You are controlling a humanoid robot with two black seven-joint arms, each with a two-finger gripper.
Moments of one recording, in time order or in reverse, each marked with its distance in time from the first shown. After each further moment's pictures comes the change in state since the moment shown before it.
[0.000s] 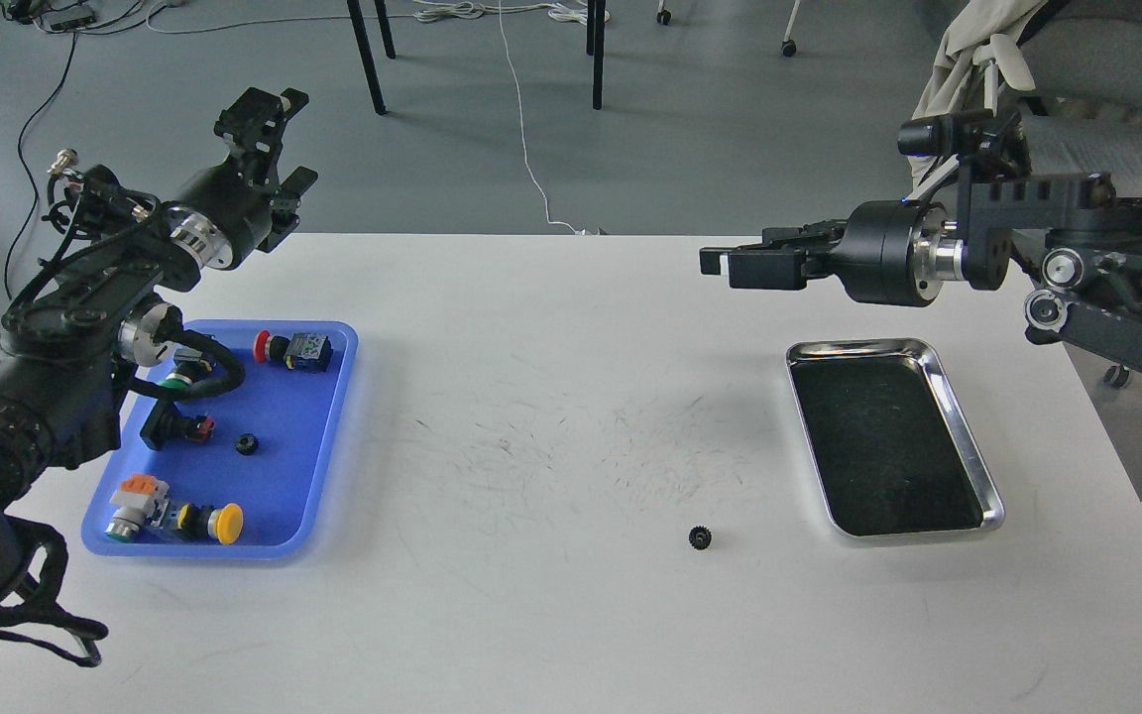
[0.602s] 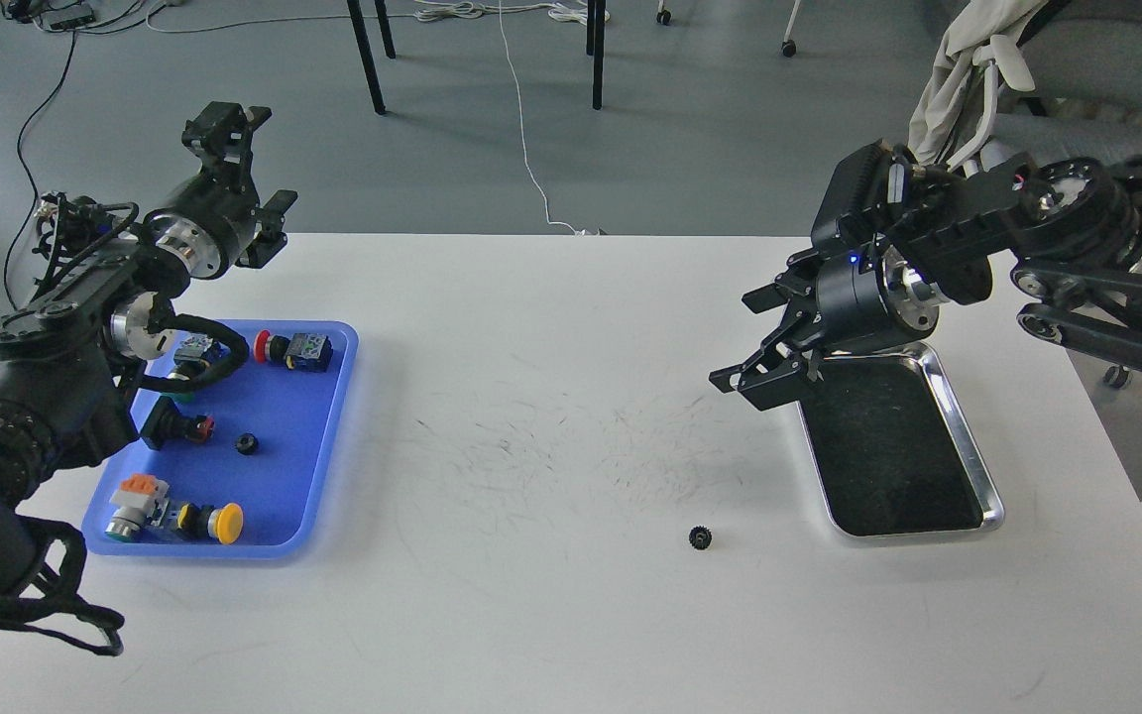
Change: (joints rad) left arm 0.008 -0.012 -0.110 0.036 -0.145 -0.001 0.197; right arm 0.189 0.053 -0.225 0.079 -0.428 0.056 0.083
